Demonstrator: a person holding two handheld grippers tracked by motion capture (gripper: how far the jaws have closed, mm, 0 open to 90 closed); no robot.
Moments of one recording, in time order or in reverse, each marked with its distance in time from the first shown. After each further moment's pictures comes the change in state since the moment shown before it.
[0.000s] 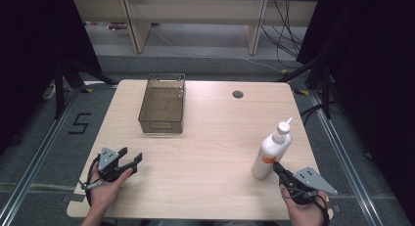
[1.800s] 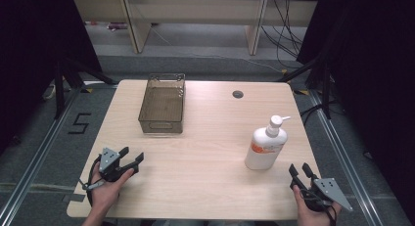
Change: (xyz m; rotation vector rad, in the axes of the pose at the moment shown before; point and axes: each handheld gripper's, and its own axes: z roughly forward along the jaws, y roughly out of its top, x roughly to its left) left arm -0.003 0.000 0.001 -0.027 -0.017 0.000; right arm -0.044 -0.045 -0.009 -0.157 -0.258 0.131
